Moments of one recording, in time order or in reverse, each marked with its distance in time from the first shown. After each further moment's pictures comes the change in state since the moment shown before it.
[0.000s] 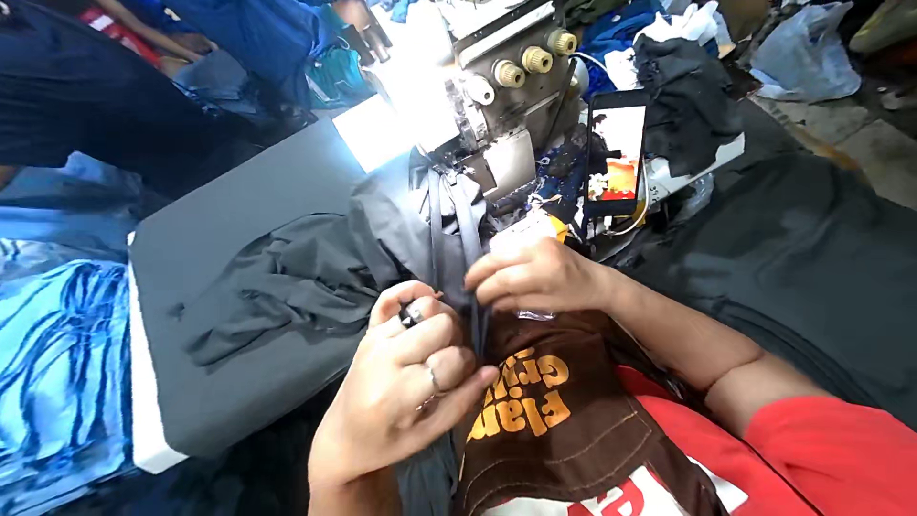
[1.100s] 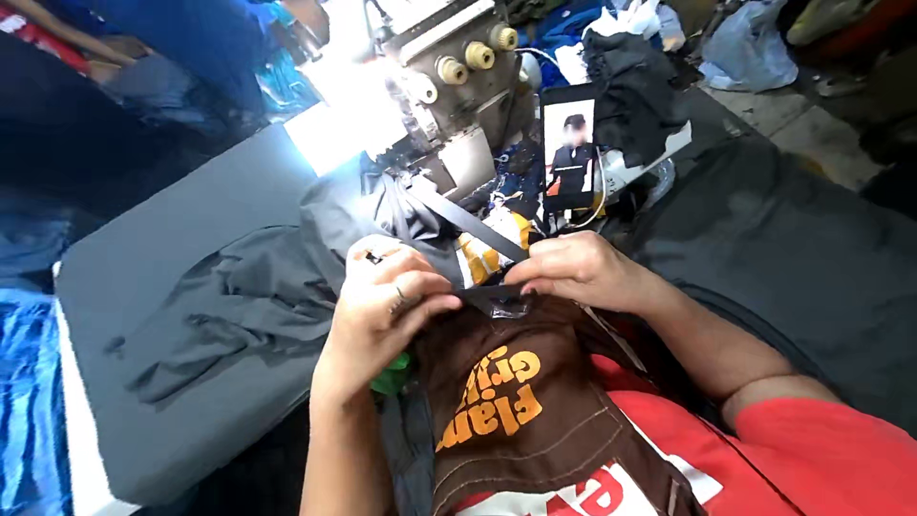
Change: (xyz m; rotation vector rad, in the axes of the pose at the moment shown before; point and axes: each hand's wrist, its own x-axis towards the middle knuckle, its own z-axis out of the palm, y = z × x) left_hand 0.030 -0.054 0.029 -0.019 0.018 -0.034; right_hand -0.056 -0.047 -0.052 -0.112 0.040 0.316
